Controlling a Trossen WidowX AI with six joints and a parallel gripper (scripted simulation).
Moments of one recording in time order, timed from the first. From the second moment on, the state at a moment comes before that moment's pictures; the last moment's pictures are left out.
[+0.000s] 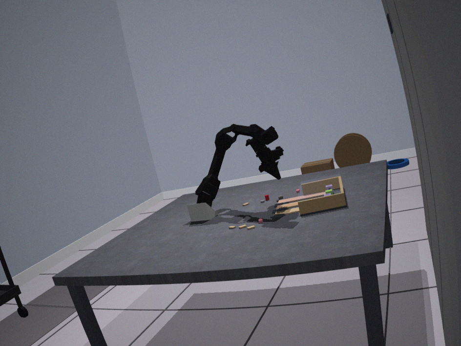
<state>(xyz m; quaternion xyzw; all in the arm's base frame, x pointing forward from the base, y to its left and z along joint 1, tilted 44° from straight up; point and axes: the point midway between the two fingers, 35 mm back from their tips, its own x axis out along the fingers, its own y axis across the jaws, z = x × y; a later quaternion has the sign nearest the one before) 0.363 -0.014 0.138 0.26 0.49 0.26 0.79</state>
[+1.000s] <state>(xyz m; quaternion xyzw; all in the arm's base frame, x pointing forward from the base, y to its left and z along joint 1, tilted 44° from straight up) 0.362 0.057 0.118 0.18 0.61 0.34 0.70</state>
